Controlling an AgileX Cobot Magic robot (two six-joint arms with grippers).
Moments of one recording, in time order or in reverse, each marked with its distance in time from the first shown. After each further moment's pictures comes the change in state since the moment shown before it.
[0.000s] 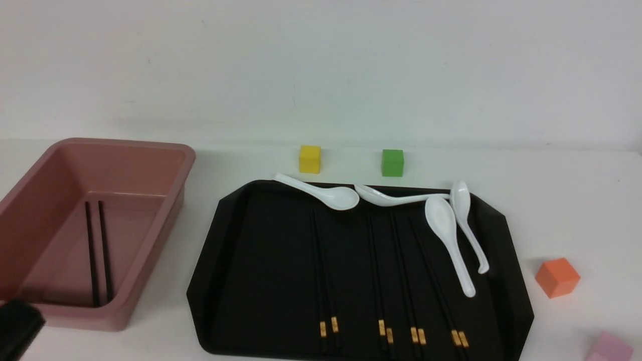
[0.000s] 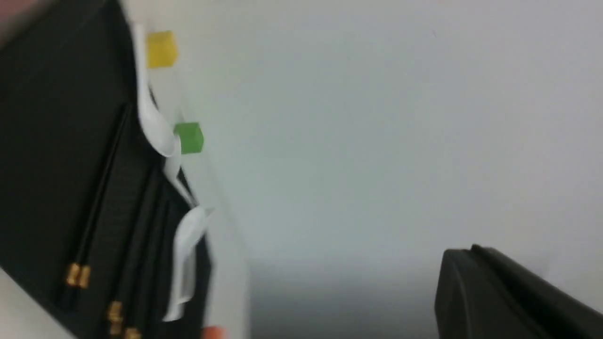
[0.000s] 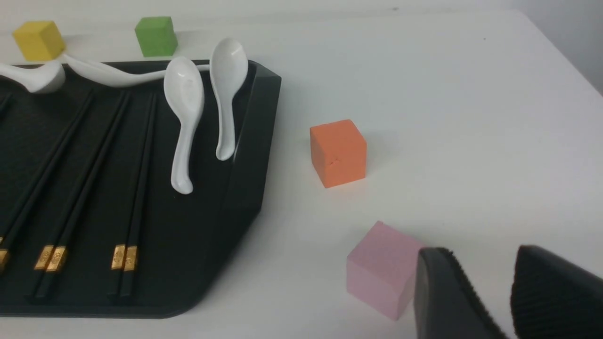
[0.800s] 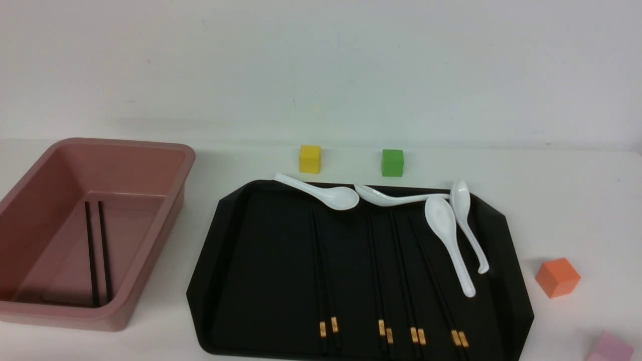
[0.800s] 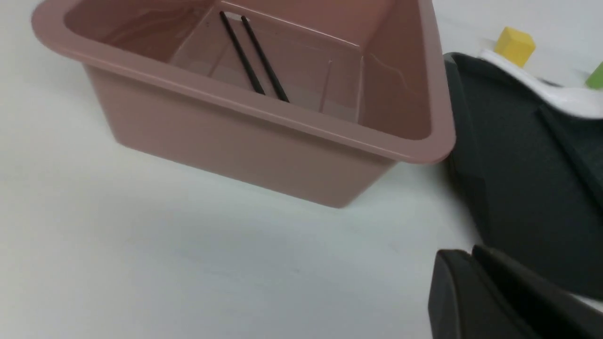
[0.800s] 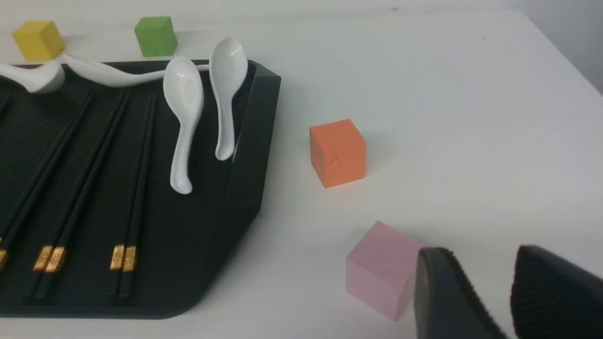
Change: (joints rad) right arm 0.000 0.000 0.000 0.000 0.000 0.000; left arm 0.000 -0.151 0.329 0.887 -0.026 0.052
